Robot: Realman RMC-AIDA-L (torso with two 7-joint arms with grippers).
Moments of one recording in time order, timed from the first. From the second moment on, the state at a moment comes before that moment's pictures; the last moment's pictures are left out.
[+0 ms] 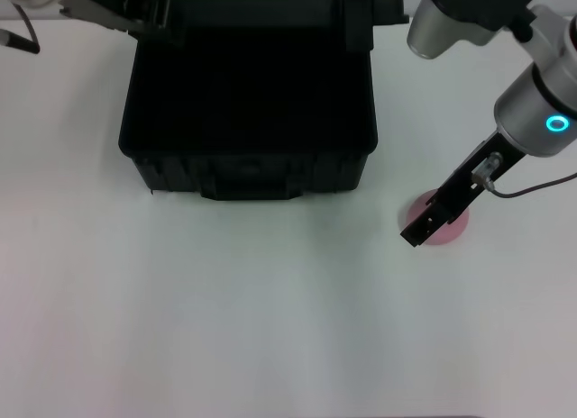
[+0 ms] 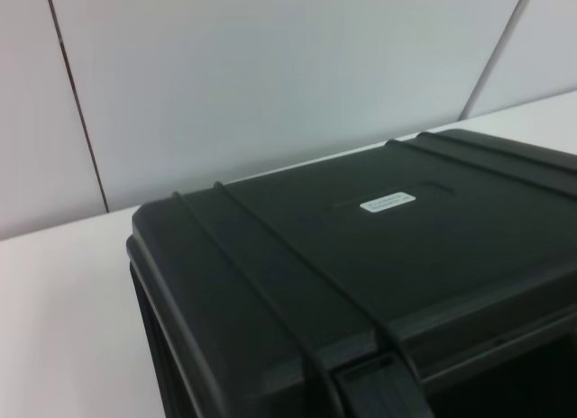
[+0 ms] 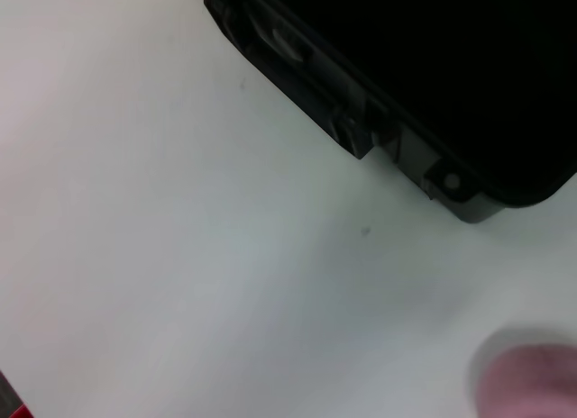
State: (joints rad) left arm -0.71 -2.05 1.33 1.73 -0.43 -1.63 -0.04; right arm 0.73 2.06 -1.45 -1.28 0.56 1.72 -0.44
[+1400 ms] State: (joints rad) left arm -0.75 -2.05 1.28 1.73 -0.43 -1.63 0.00; right arm 0.75 2.06 -1.44 -1.18 0.53 1.65 -0.45
